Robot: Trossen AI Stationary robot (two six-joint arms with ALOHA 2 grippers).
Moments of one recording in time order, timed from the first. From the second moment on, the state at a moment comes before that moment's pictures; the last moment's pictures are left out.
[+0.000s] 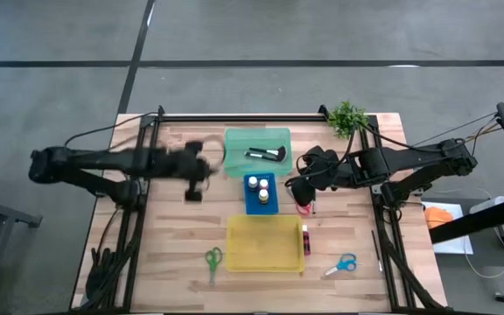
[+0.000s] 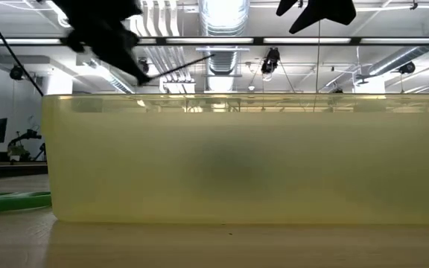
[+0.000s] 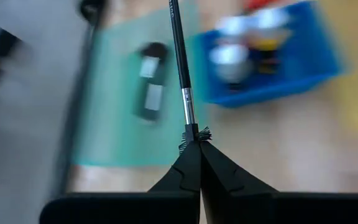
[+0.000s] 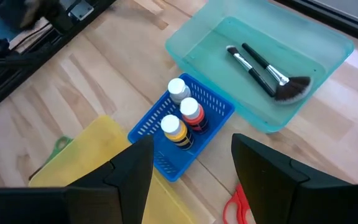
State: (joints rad) left arm 0.12 1.11 0.87 -0.55 -0.20 0.34; right arm 0.19 1.34 1.35 -0.90 0.42 0.90
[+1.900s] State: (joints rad) left arm 0.42 1.59 1.32 -0.89 0.44 0.58; right arm 0.18 1.33 1.35 -0.90 0.47 0.91
